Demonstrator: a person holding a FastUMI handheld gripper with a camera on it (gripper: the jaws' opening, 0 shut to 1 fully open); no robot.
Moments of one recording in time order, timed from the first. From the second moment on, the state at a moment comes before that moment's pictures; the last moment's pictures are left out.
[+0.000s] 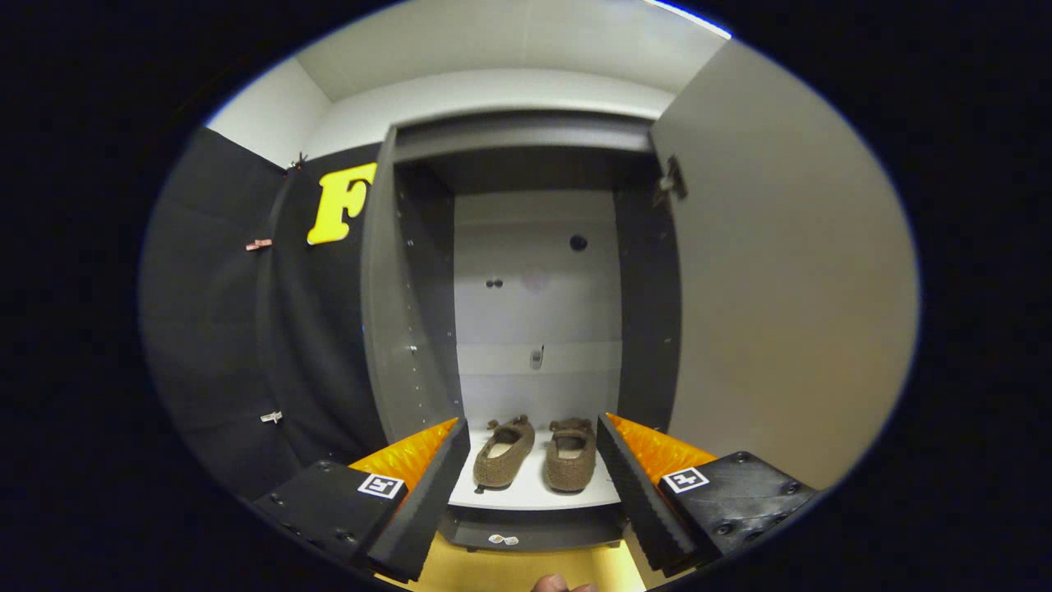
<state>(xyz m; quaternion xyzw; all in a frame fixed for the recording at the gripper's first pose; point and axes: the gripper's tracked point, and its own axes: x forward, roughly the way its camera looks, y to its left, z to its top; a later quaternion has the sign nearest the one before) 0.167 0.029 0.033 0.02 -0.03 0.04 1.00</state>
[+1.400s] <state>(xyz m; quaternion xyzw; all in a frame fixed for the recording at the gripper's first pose) -0.047 -0.317 0.024 -0.01 -0.02 -0.21 0.98</state>
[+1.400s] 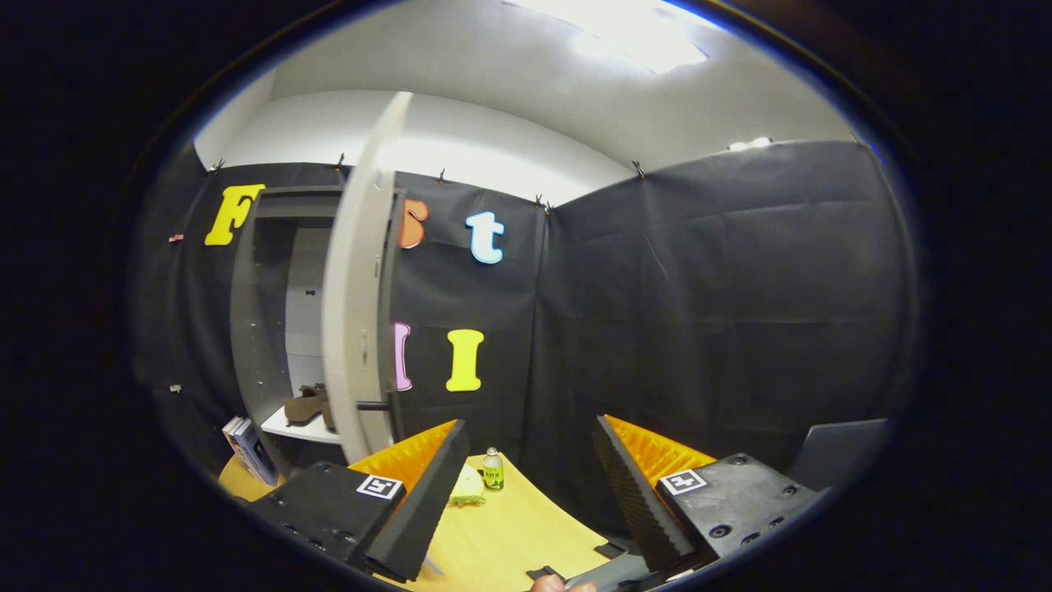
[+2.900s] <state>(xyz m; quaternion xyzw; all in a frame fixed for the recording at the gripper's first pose) 0.054 -0.143 -0.048 0.04 0.05 -0.06 1.00</state>
